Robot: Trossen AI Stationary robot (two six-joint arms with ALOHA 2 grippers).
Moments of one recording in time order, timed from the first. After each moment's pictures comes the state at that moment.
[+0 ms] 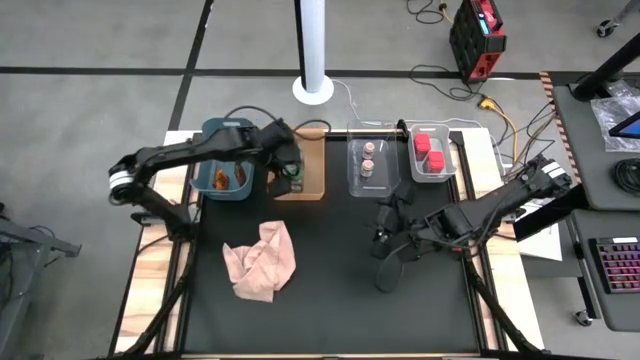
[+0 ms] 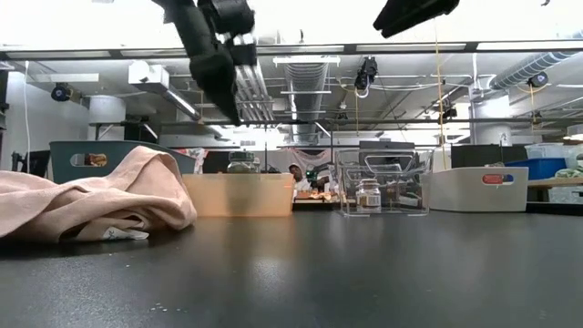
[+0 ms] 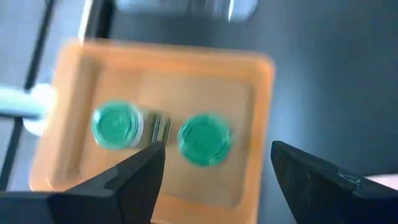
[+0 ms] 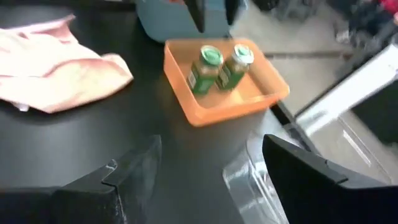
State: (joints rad) left arm 0.40 1.53 1.31 -0.83 -0.02 0.28; right arm 0.41 1.37 1.17 -0.69 0.82 0.39
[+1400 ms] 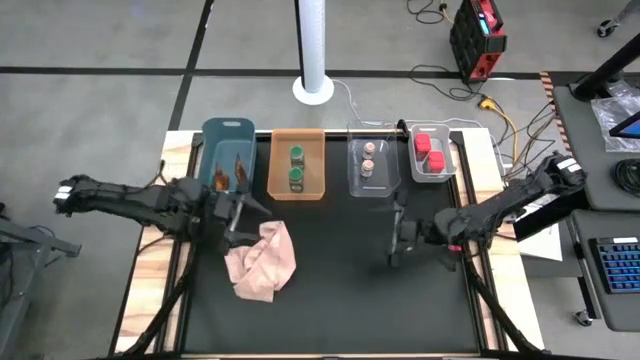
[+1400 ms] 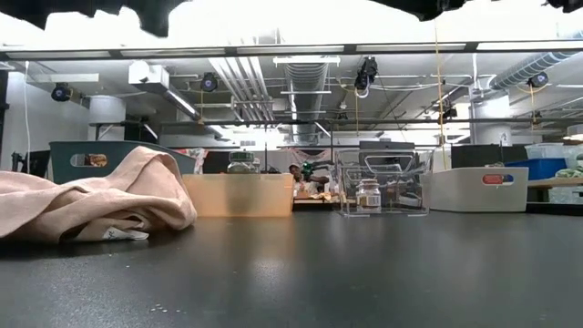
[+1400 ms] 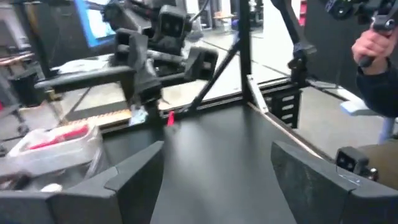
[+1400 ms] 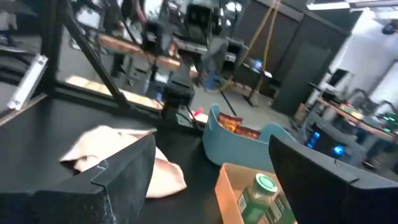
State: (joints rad) left arm -0.11 0.71 0.51 0.11 0.15 0.15; right arm 0.38 1.17 0.57 0.59 0.51 -0.36
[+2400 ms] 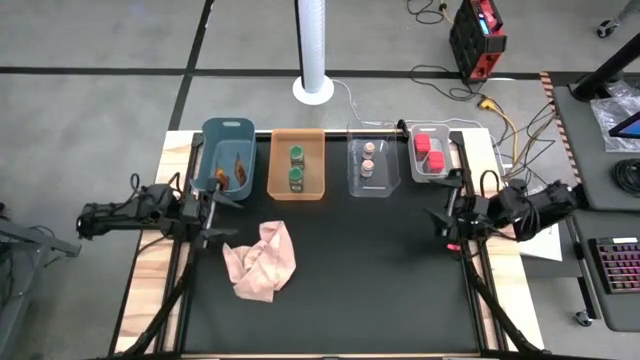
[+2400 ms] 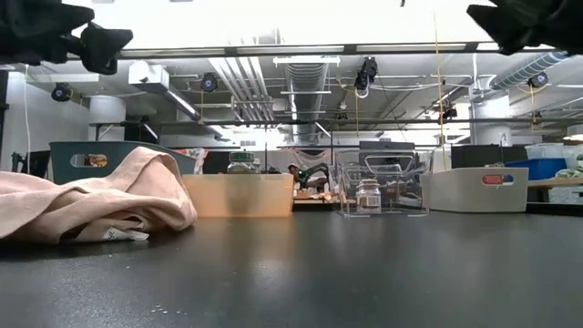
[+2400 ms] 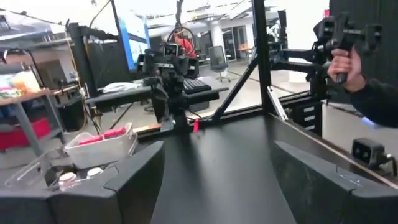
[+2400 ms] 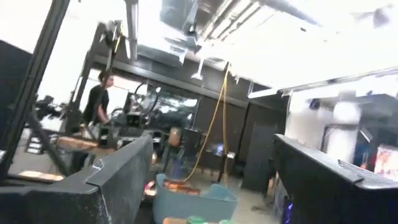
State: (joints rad) left arm -0.01 0.01 0.21 -0.14 0.15 0.16; right arm 0.27 0.12 0.02 0.58 0.37 -0.48
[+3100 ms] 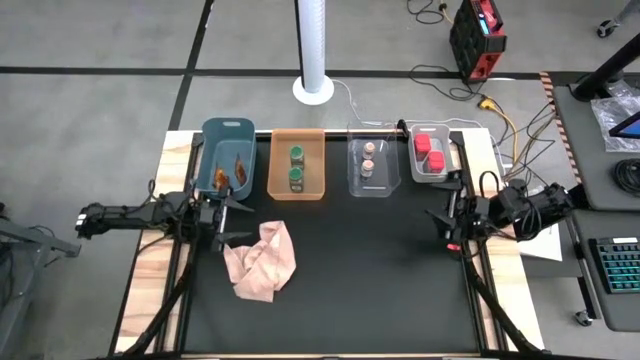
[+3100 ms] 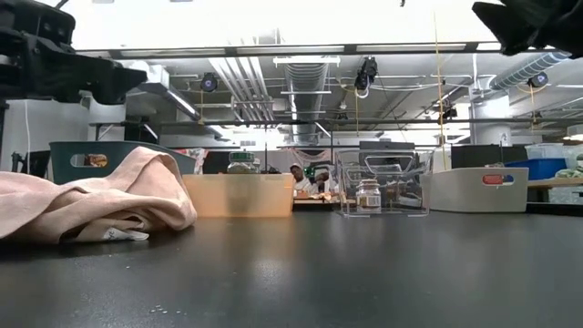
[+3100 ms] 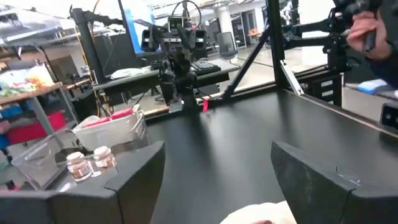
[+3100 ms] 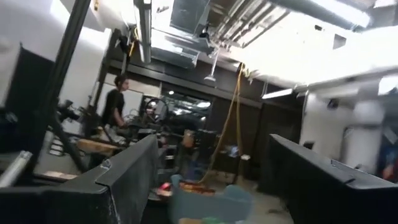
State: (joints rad) left arm -0.01 0.02 0.02 0.03 0.10 0.24; right arm 0.26 0.01 0.01 0.49 0.31 -0.46
